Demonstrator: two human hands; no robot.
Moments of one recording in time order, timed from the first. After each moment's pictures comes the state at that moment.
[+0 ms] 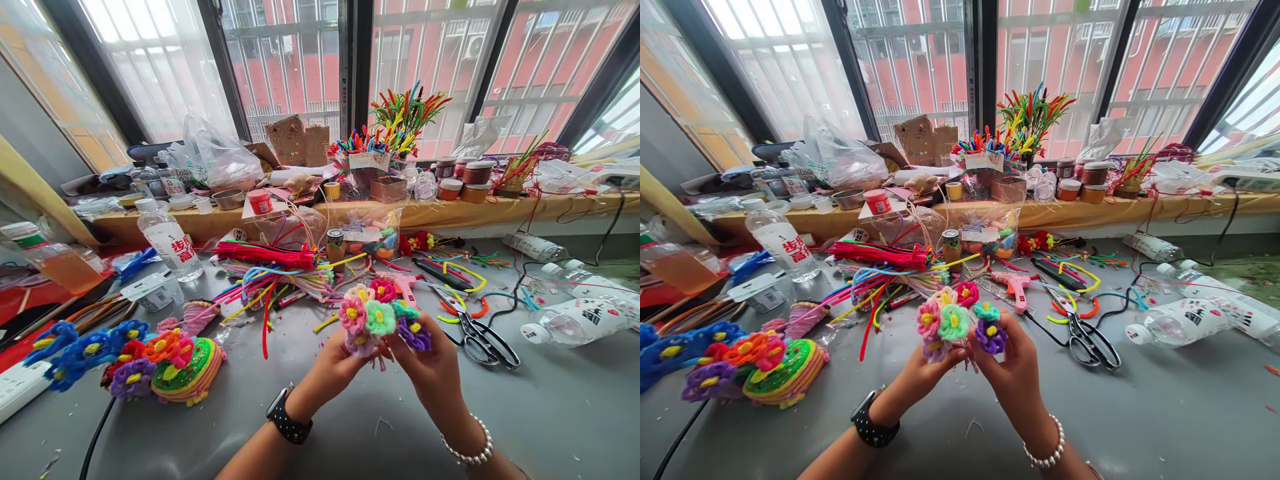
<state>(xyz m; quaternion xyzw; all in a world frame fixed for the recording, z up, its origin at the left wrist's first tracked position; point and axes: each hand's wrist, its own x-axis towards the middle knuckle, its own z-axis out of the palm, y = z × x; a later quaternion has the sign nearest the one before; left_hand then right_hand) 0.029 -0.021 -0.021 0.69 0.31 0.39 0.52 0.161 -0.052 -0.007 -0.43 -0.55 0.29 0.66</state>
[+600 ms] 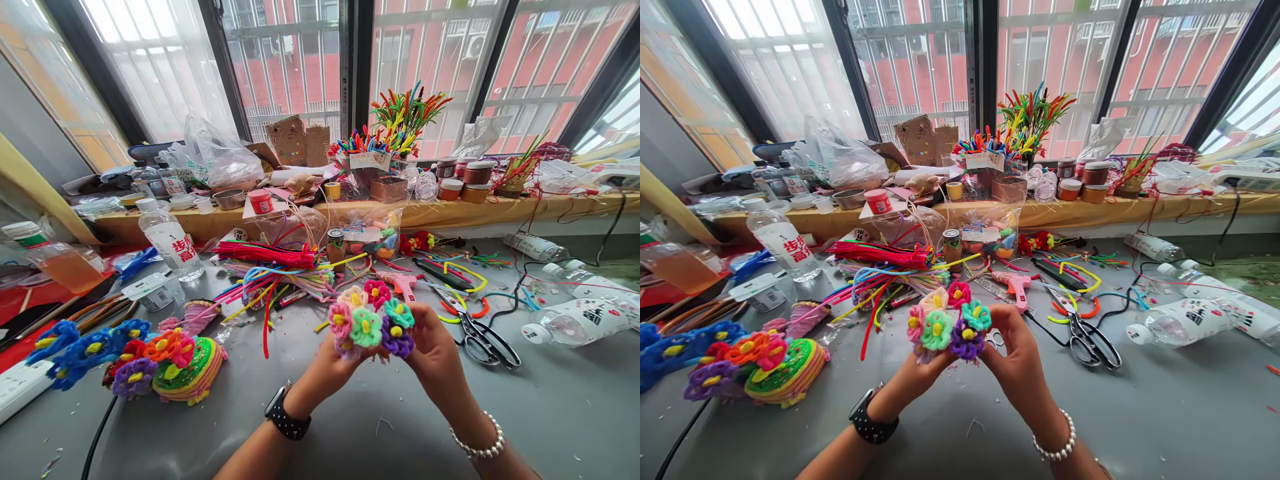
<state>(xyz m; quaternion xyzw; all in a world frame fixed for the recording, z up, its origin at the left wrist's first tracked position) 0.025 -0.020 -0.017 0.74 0.32 0.40 0.44 0.176 -0.044 -0.010 -0.38 -0.58 0.38 0.61</state>
